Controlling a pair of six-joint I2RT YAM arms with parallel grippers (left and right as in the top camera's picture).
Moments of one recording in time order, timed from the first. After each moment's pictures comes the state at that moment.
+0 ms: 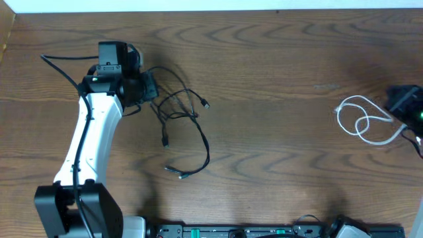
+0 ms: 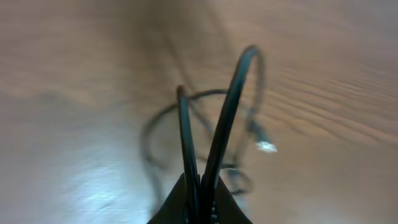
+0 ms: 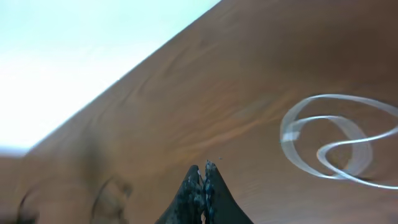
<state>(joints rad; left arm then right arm) 0.03 1.57 1.27 -0.76 0.29 -0.22 -0.44 1.13 1.25 -0.85 -0.54 0.30</state>
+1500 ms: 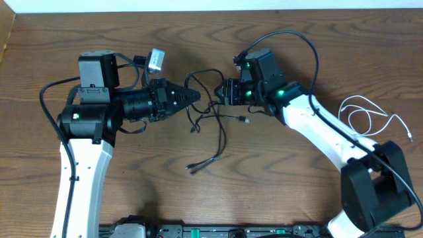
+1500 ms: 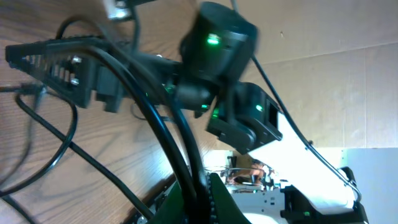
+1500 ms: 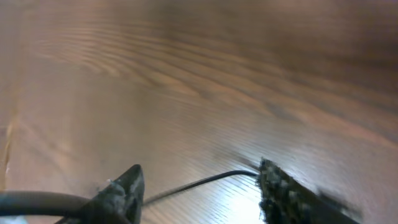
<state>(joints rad) -0.02 1.26 1.27 -0.84 1.16 -0.52 0.51 1.79 1.25 -0.31 -0.34 0.54</state>
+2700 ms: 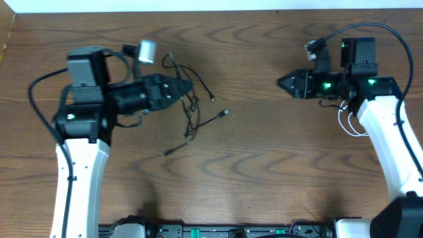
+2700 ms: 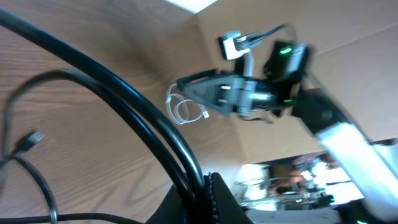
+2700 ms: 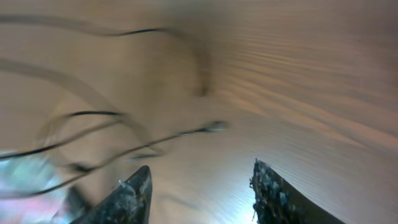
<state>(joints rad) 0.01 1.26 1.26 -0.73 1.11 -0.38 0.07 1.53 1.25 -0.65 -0.74 0.13</state>
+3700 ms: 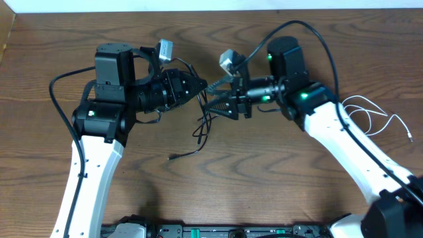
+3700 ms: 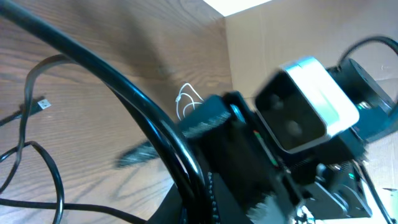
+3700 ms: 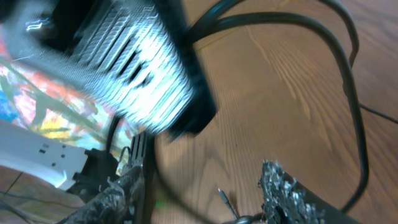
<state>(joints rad) -0.13 1.28 1.26 -0.66 0.90 -0.66 0.48 1.60 1.25 -0.19 -1.08 0.01</state>
